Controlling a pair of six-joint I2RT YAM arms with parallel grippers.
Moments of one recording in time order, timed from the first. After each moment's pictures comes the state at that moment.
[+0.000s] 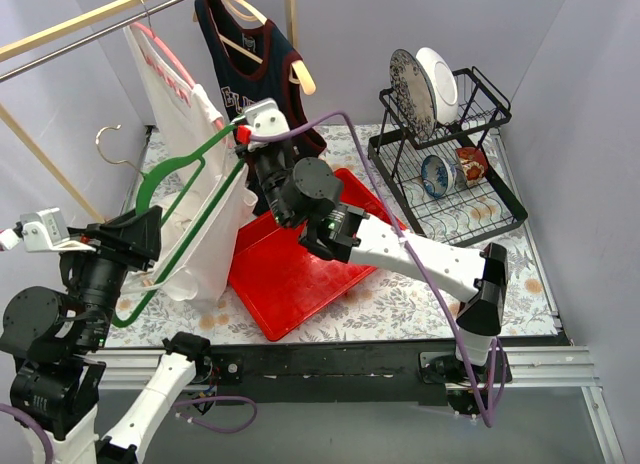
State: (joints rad) left arm -0.28 0.49 1.42 -0.75 -0.17 -0.43; right arm 1.26 1.80 1.87 0.41 0.78 -0.48
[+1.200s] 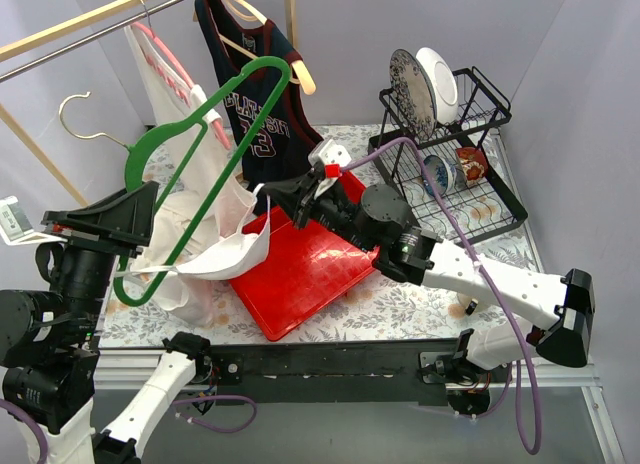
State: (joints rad) left arm -0.28 0.56 1.49 -0.58 -0.06 -0.62; right arm 1.16 1.34 1.27 0.28 0.15 0.07
